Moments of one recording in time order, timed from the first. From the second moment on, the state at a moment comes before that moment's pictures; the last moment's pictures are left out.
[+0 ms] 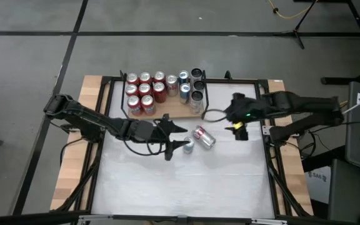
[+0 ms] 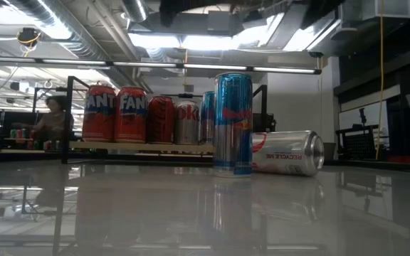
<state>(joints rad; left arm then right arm) -0.23 1.45 0.98 0.26 -0.35 -0.28 0.08 1.25 1.44 -1.18 0.17 -0.07</state>
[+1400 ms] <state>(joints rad) -0.21 1.74 1.26 -0.12 -0.39 -0.23 0.03 0.82 0.76 -0.76 0.09 0.02</state>
